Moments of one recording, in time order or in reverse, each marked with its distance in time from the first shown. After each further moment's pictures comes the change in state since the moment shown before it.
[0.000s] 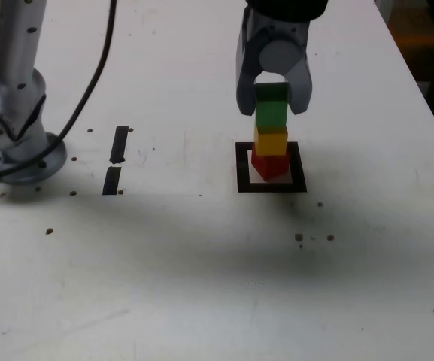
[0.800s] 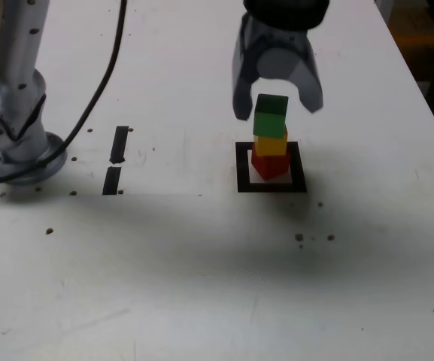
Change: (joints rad) arm -0.003 -0.009 0.009 0.027 -0.004 -0.022
